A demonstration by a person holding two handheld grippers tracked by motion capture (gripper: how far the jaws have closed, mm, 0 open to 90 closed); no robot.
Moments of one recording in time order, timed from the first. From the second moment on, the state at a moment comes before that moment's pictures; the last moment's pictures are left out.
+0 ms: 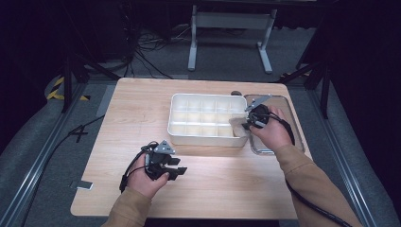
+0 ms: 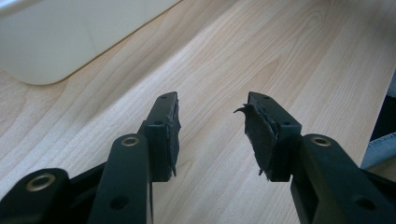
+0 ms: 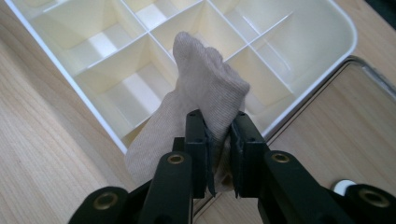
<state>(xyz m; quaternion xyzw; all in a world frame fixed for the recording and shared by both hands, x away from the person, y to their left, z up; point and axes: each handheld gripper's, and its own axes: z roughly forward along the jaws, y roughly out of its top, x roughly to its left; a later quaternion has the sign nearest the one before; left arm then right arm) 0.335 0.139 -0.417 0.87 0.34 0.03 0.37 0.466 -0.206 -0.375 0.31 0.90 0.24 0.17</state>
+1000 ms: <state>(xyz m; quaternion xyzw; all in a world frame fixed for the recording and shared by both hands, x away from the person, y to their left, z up) 0.336 0.137 -0.418 0.87 0.33 0.02 0.36 0.488 -0.172 -0.418 0.30 0.94 0.10 0.12</state>
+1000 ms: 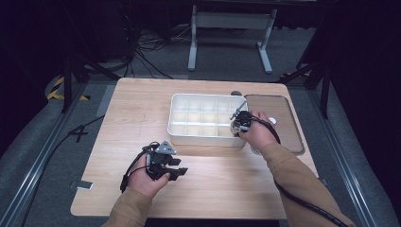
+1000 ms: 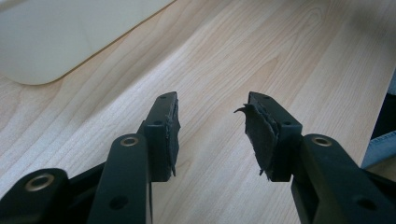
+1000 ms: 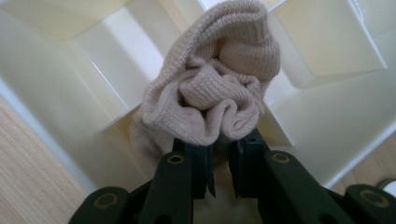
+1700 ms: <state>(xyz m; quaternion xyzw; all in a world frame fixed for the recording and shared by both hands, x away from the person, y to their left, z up) 0.332 0.145 -0.417 0.87 0.34 0.03 0.36 0.488 -0.181 -0.376 0.31 0.92 0.20 0.11</state>
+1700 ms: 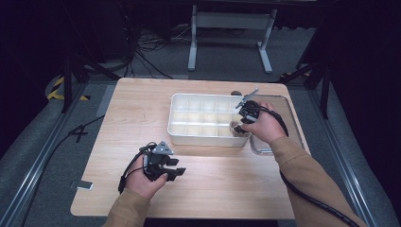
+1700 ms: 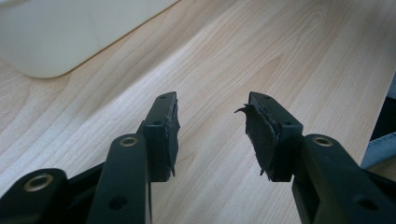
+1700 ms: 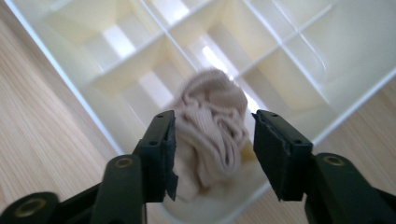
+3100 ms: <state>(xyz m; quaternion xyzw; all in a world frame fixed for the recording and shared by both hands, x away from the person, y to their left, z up) 0.334 0.147 -0.417 0.86 0.34 0.03 0.37 0.498 -0.181 -0.408 0.35 0.92 0.18 0.07</state>
